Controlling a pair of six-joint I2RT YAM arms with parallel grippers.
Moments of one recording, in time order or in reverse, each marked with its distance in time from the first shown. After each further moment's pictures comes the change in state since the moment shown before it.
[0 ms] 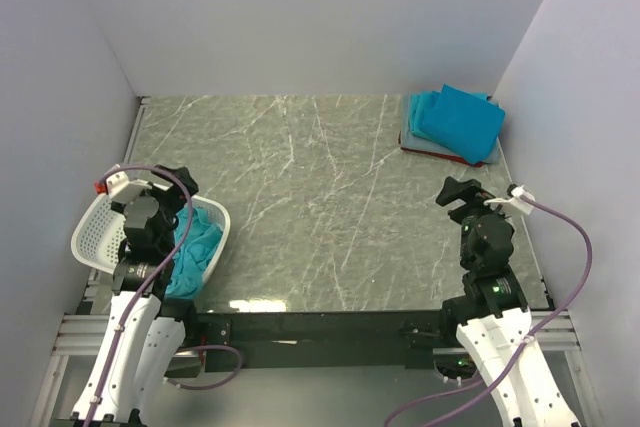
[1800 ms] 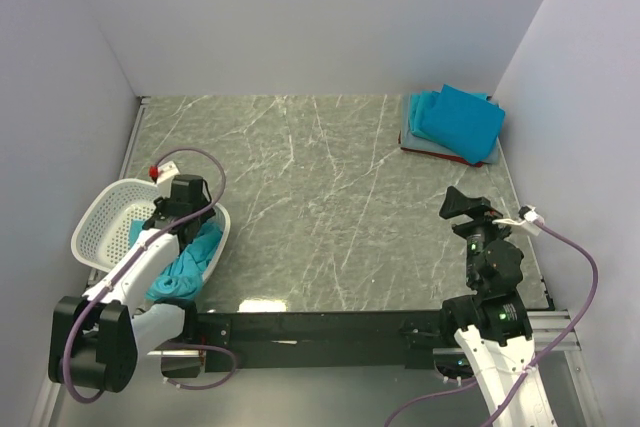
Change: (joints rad) left arm -0.093 0.536 0.053 -0.179 -0.085 0.006; right arm 0.000 -0.248 -0.042 -0.111 -0.050 0.083
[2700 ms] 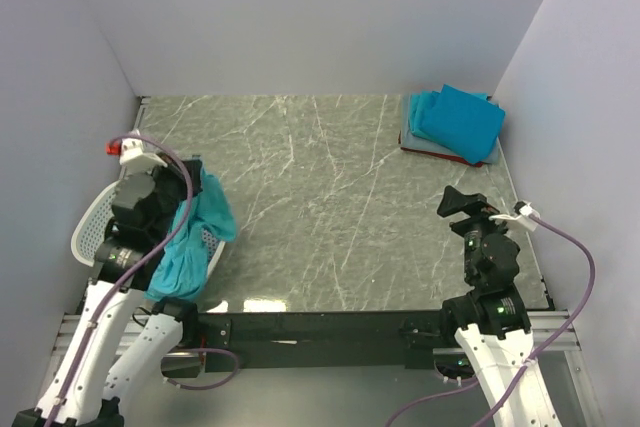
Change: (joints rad) left arm -0.096 -0.428 0.257 -0.056 0.242 0.046; right arm 0.000 0.050 0.000 0.003 0.004 -0.002
